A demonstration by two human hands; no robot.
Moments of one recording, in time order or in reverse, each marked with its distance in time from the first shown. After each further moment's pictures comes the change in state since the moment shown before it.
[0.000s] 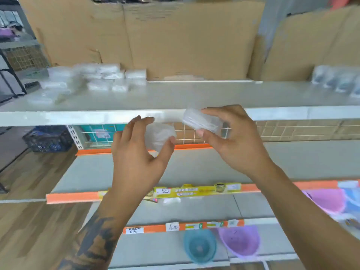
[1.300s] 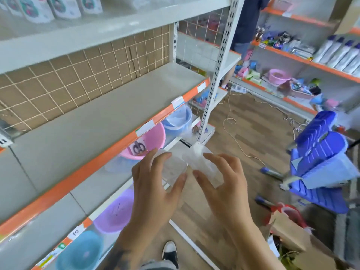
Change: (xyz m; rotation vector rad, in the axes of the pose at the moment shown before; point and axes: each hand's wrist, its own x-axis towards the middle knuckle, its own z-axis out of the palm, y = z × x) left_hand -0.242 0.442 0.428 -0.575 -0.847 0.235; right_hand -0.342 0.306 -0.389 -0.442 0.551 0.868
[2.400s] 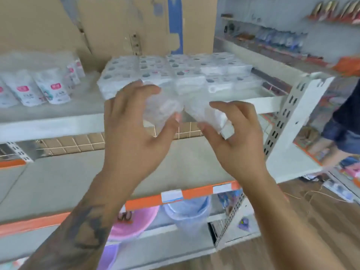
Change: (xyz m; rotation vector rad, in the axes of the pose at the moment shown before) left_hand 0.424 0.144 0.074 0.441 0.769 0.034; right_hand 0.561 0.034 0.018 0.377 -0.197 -0.734
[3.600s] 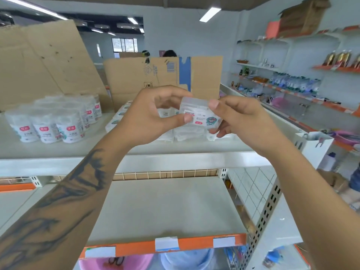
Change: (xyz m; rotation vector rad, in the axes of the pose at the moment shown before) left_hand 0.129 0.007 0.017 -0.420 -0.336 0.043; right_hand 0.157 -0.004 -0.038 0.552 -0.511 0.162
